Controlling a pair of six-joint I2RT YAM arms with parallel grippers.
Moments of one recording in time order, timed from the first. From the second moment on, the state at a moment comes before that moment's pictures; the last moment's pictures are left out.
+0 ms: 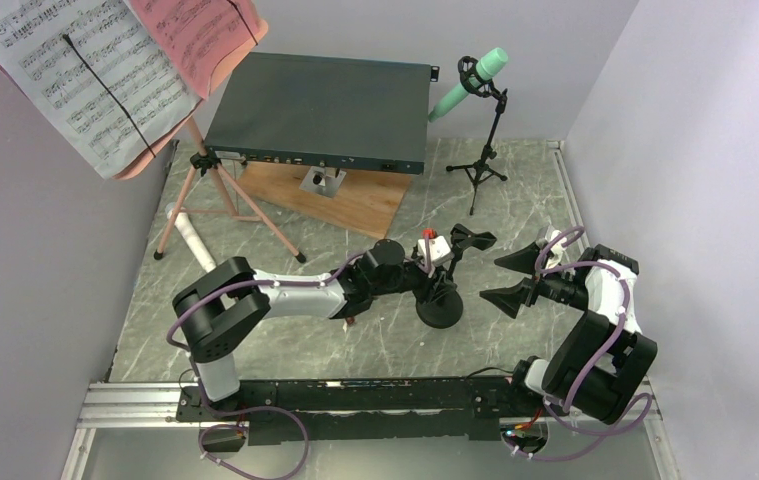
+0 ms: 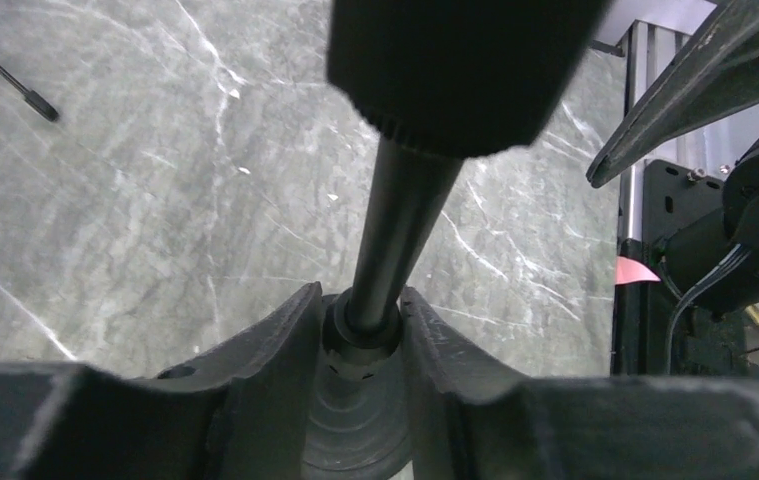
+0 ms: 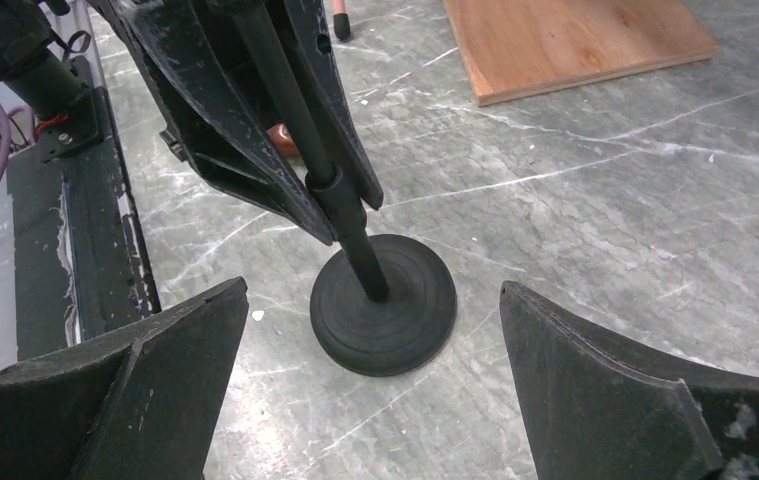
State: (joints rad) left arm -1.04 1.76 0.97 0.60 0.24 -0.07; right arm -0.54 1.25 0.78 -1.49 -1.42 -1.79
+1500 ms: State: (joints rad) left arm -1.15 1.66 1.20 0.31 -0.20 -0.64; right arm -0.21 1.24 0.78 -1.12 -1.42 -1.20
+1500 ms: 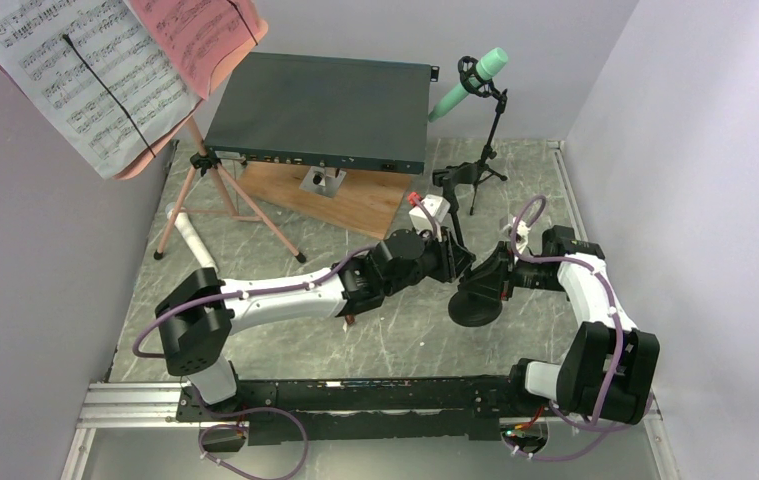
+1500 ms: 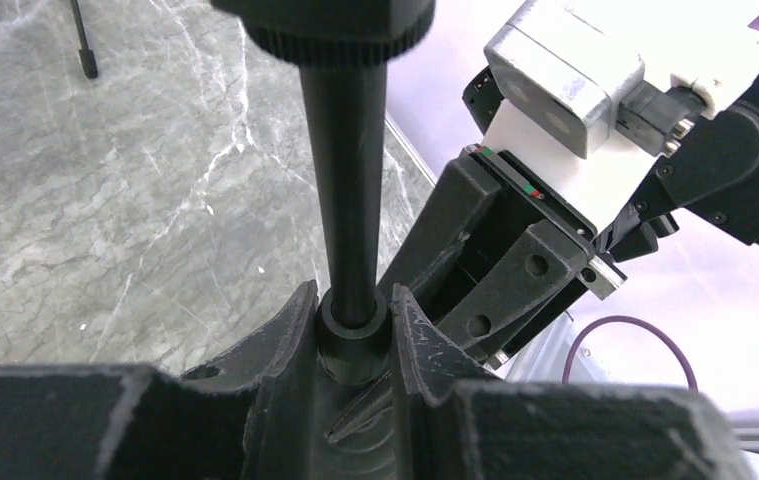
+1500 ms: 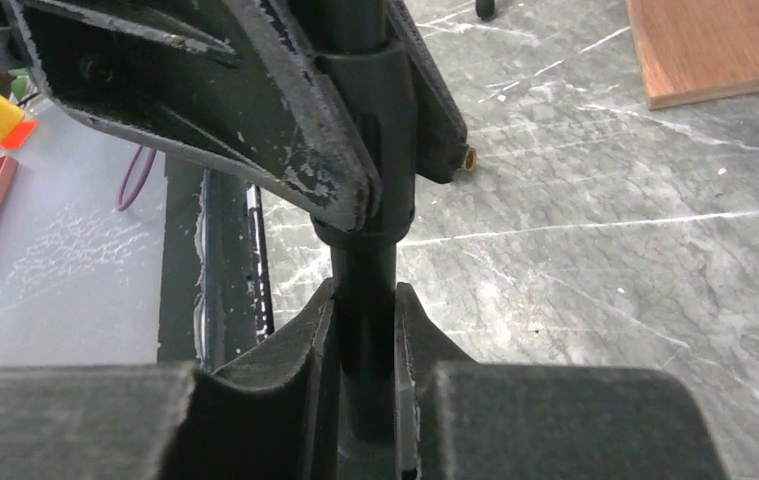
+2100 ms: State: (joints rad) left arm -1.11 1.64 1.09 0.56 -0.04 -0.57; right arm -0.20 1.15 0.78 -1.01 -1.44 -1.01
